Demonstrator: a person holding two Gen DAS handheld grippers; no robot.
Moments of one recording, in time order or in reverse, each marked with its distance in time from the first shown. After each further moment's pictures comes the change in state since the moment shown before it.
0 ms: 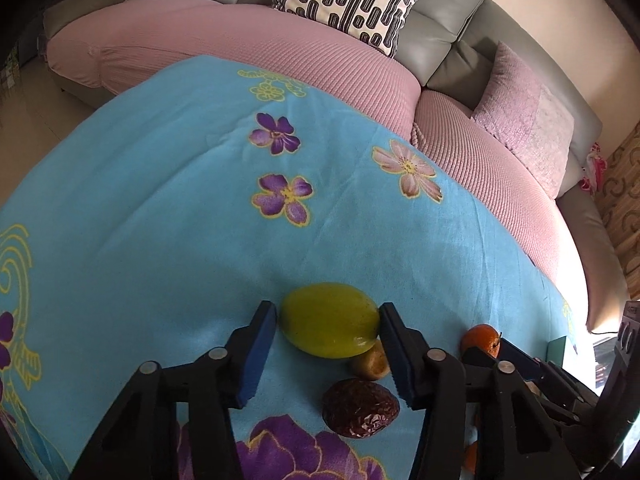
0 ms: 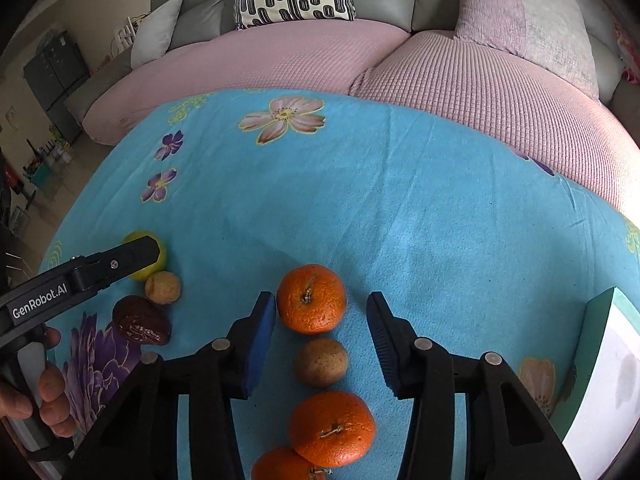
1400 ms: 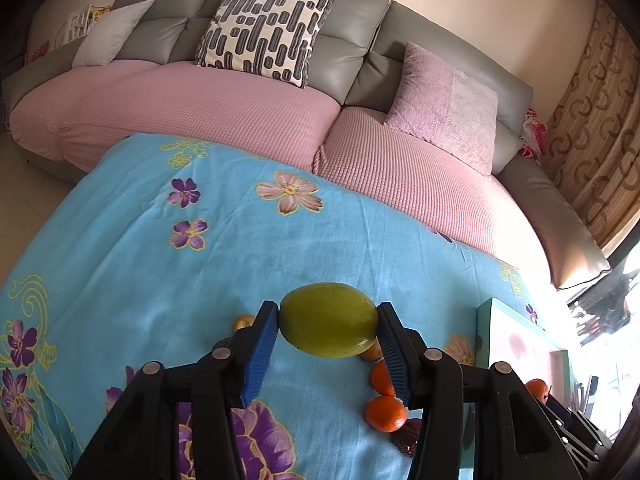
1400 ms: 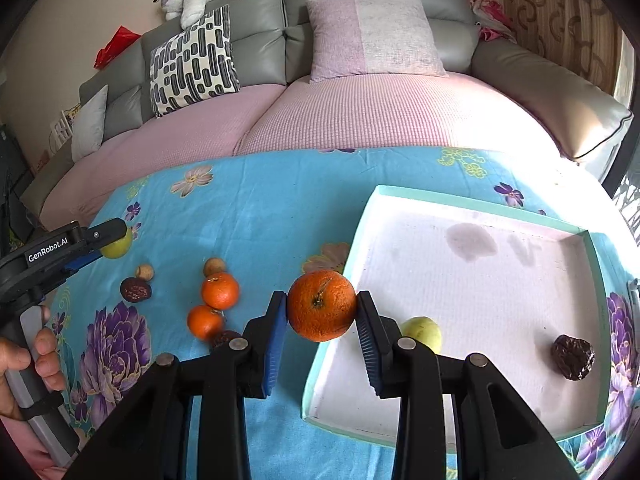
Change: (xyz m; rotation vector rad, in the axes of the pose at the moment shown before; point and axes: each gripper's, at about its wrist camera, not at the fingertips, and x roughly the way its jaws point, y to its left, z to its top) left arm -0.077 -0.091 -0.030 0.225 -0.097 -0.098; right arm -0.171 -0.070 -0.110 0.308 -0.210 -0.196
